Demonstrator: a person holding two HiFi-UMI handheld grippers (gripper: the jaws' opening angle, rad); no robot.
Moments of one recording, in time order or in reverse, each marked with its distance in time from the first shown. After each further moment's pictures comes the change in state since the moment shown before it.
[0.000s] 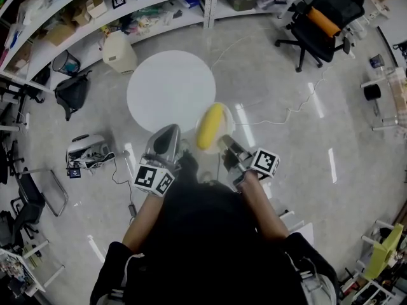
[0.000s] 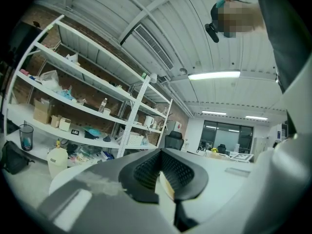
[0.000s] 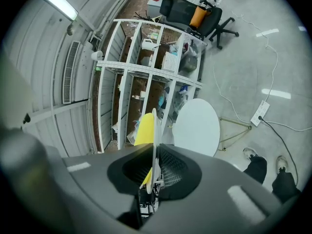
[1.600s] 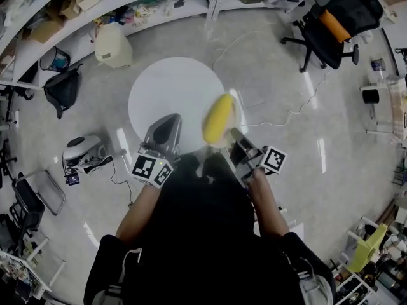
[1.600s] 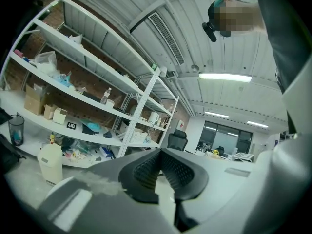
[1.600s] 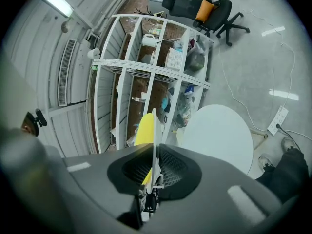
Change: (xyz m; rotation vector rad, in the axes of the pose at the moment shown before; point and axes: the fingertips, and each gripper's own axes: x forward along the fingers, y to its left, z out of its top) left arm 0.116 0.149 0.027 -0.067 0.049 -0.043; right arm 0.144 0.040 0.093 -0.023 -0.002 0.080
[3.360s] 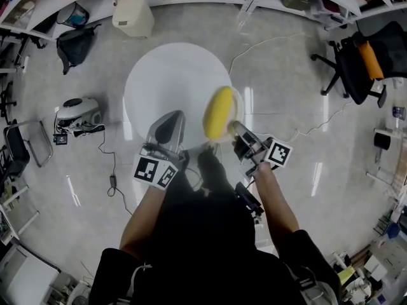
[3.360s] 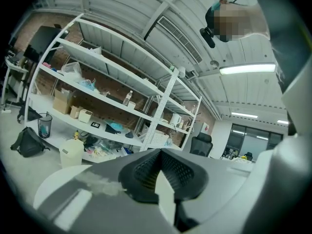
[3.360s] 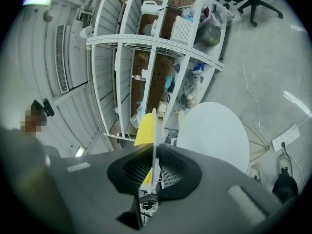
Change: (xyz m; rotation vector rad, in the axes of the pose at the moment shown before) left arm 0.043 0.014 -0.044 -0.070 -0.065 0.324; right arm 0.060 -0.061 0.058 -0.063 0.347 0.097
